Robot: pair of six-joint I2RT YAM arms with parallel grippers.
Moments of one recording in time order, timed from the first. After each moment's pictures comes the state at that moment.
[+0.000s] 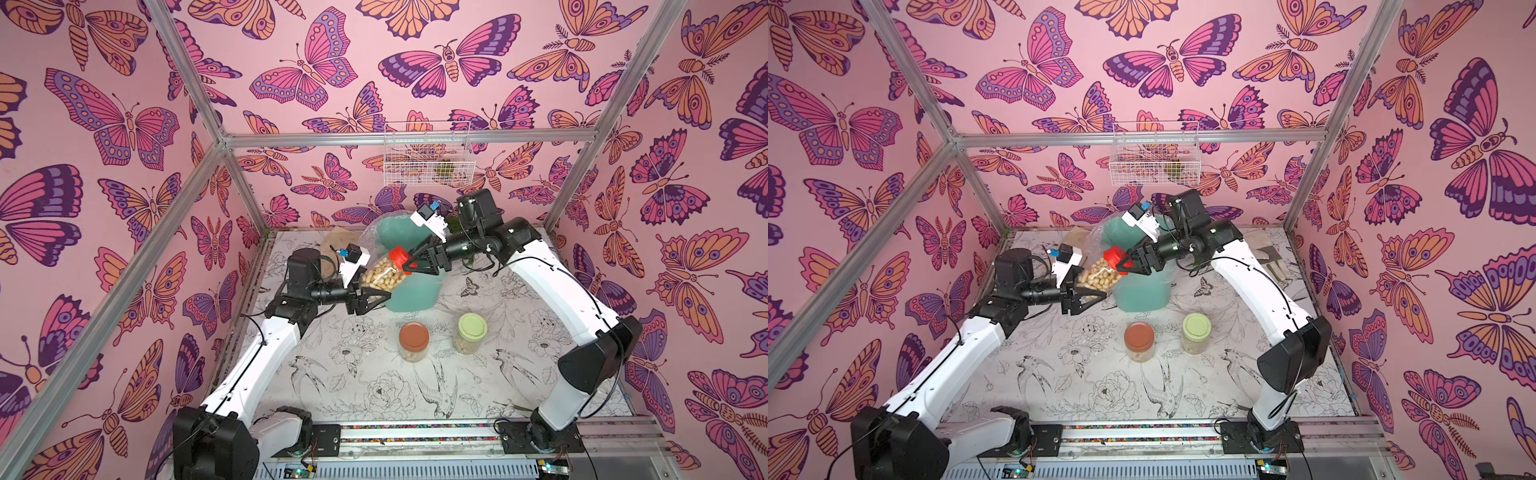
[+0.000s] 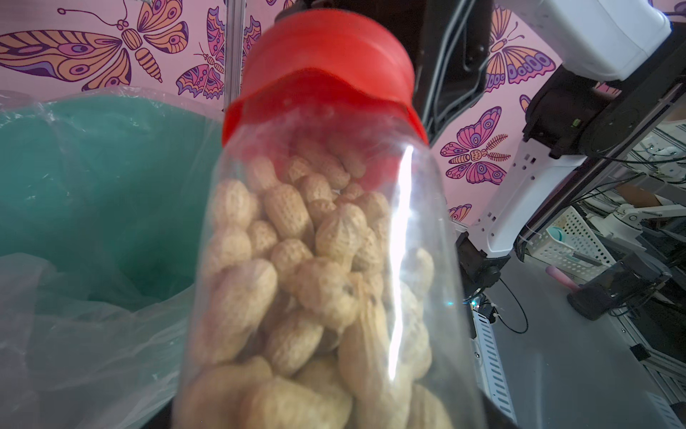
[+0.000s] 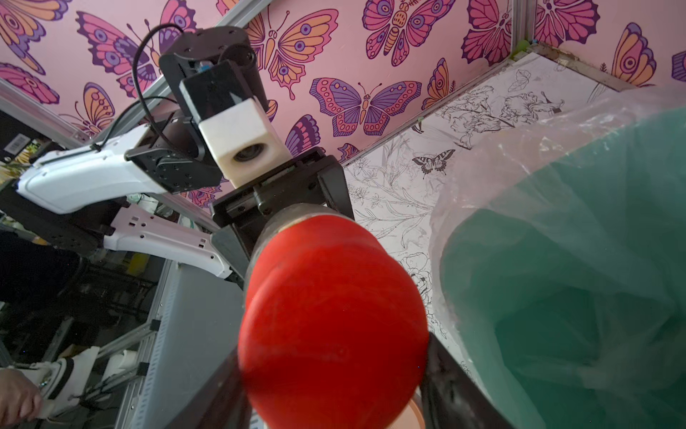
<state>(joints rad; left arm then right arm) -0.22 1.18 0.96 -0.19 1.08 0.09 0.54 1.75 1.92 -0.90 -0.94 -0.11</state>
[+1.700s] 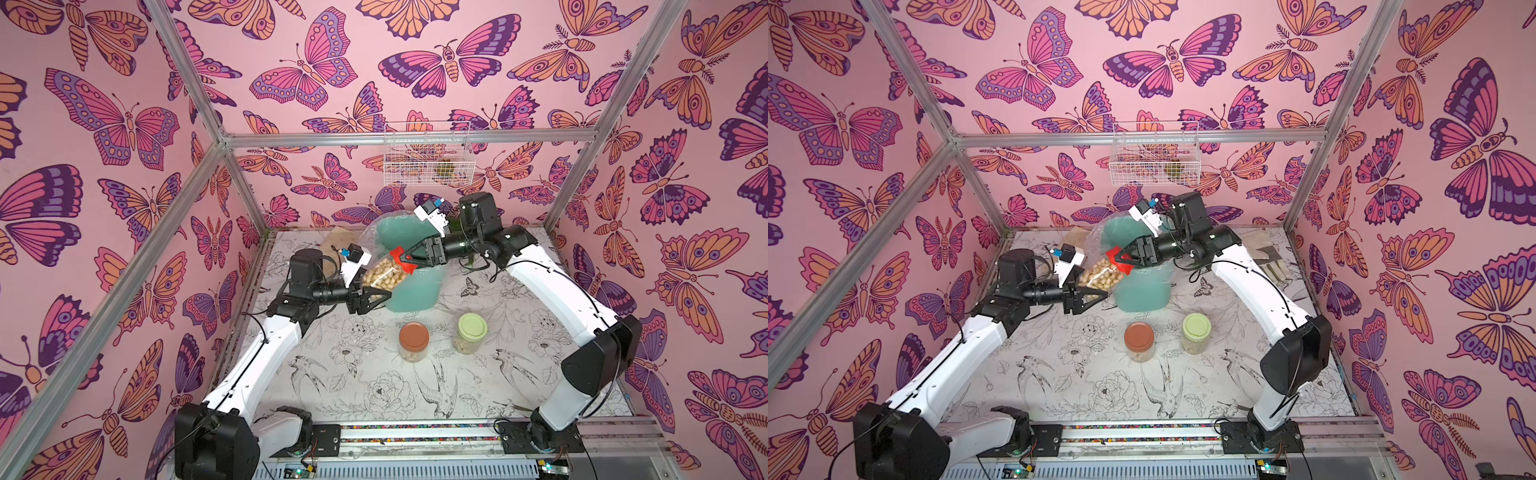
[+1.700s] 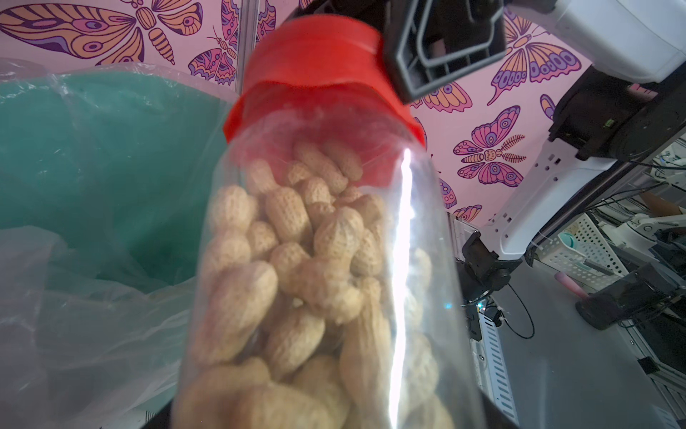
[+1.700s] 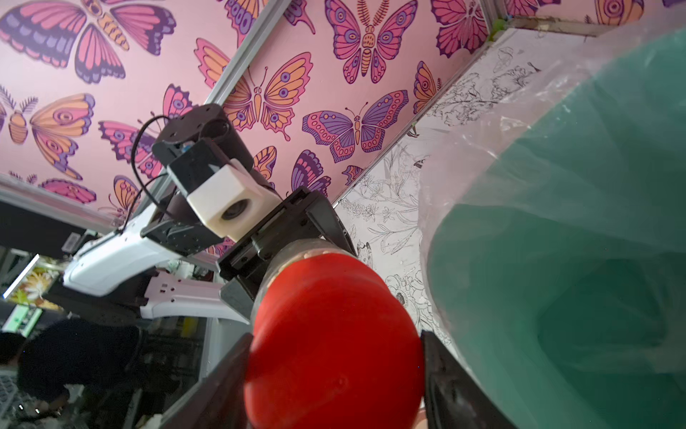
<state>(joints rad) -0.23 1.19 0.95 -0.20 1.04 0.08 0.51 1.71 1.77 -0.64 -0.96 0.20</state>
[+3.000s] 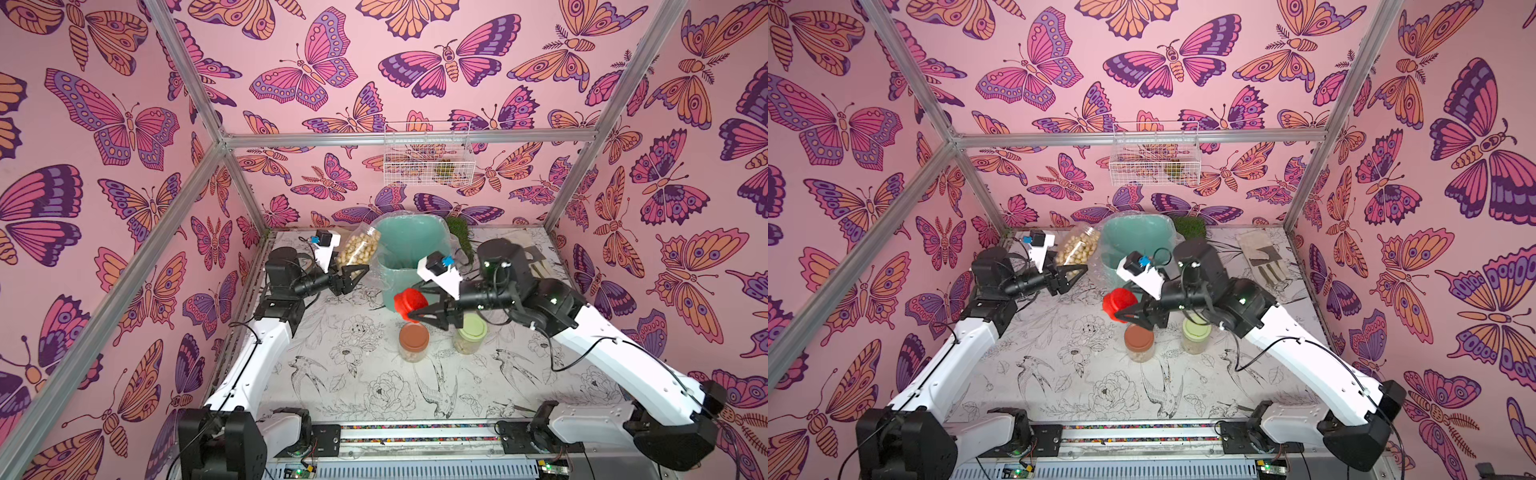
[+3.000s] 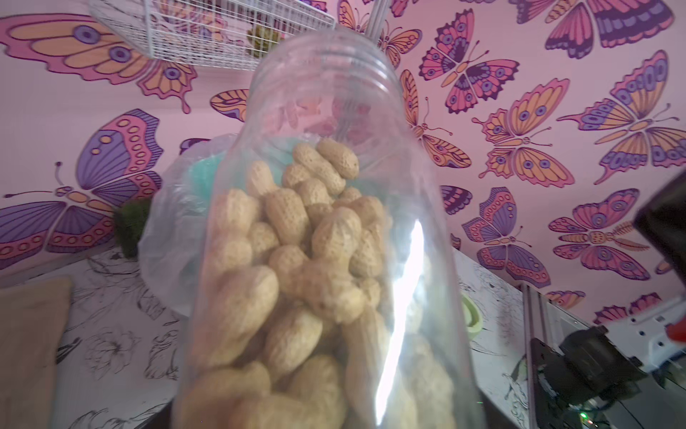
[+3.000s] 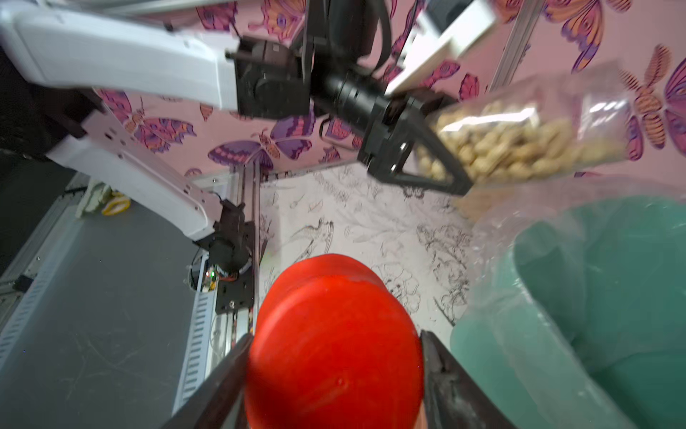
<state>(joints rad) -0.04 1.18 0.90 0.07 0.88 -0.10 0.89 1.26 1.38 -0.64 -0.46 -0.19</state>
